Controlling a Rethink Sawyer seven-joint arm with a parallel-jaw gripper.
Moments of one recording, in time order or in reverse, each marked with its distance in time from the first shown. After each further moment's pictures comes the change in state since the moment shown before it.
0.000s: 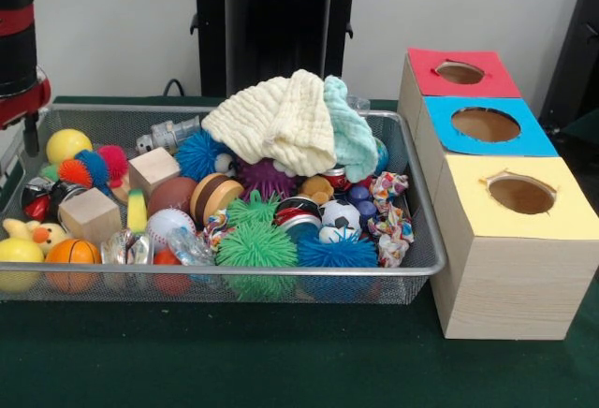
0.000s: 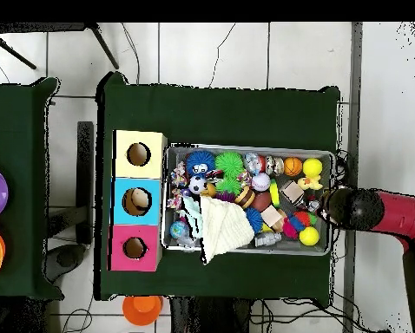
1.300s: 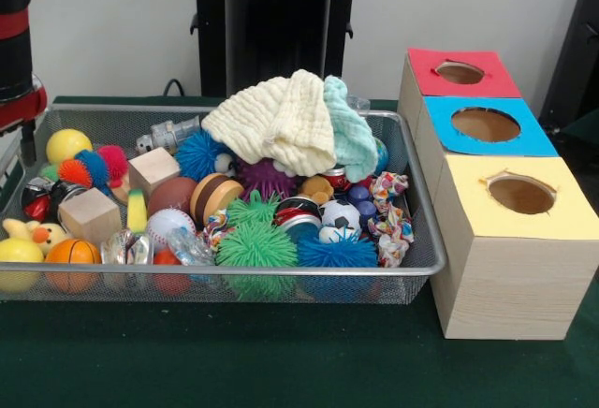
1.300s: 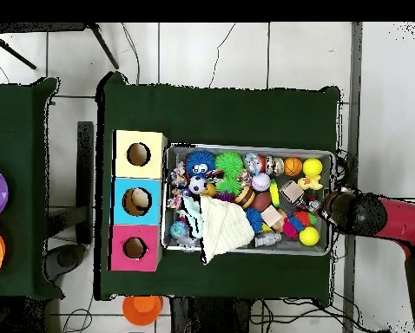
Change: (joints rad) arm -0.040 0.018 0.016 0.014 -0.005 -0.068 0.000
